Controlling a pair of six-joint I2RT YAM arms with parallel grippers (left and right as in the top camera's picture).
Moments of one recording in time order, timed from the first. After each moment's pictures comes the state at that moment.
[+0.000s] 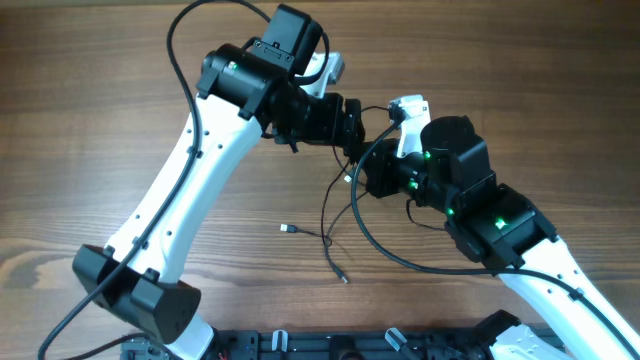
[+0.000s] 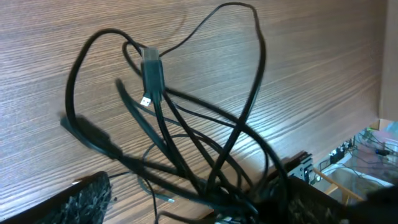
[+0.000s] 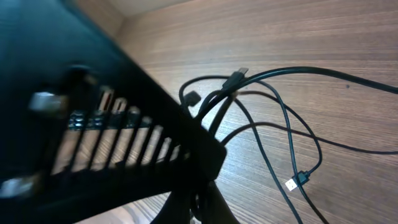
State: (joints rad) left arm -0.50 1.77 1.87 -1.30 0.39 -0.34; right arm 0.56 1.13 0.99 -0.42 -0.22 0.52
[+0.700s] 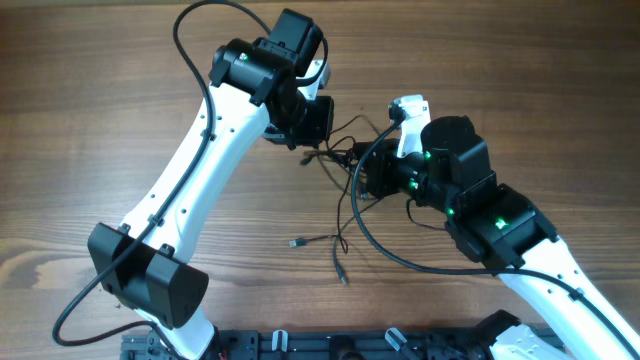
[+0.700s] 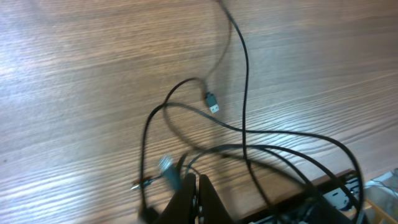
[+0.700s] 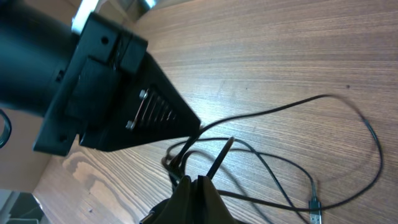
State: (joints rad) left arm -0.48 1.83 1.86 -1.35 0.24 -0.34; right arm 0.56 1.13 0.99 -0.42 -0.22 0.52
